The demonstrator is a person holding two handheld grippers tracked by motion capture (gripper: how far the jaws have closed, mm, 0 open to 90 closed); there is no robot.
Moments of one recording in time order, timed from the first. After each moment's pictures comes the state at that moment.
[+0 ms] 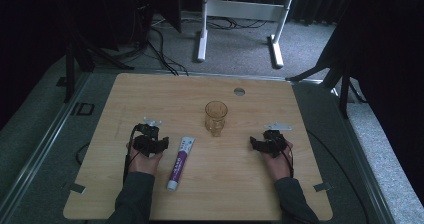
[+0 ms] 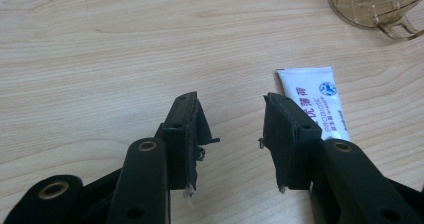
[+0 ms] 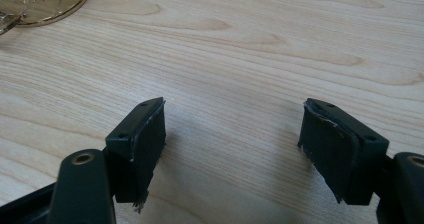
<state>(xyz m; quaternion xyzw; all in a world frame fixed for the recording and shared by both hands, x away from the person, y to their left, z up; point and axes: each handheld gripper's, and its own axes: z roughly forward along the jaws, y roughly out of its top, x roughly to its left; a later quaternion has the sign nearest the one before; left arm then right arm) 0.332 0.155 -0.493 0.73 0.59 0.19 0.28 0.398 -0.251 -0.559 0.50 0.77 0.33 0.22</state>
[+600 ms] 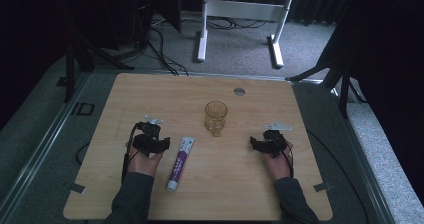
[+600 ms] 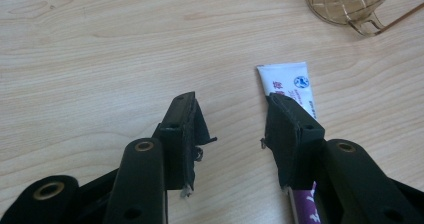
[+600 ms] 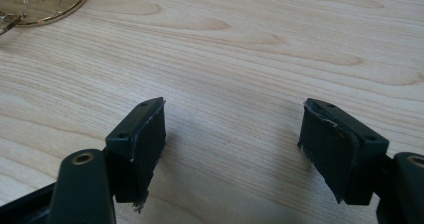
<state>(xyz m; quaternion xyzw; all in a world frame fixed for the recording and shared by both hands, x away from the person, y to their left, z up) 0.324 0.148 -0.470 0.75 0.58 0.18 0.27 0.398 -0.251 -0.559 0.50 0.77 0.33 0.22</state>
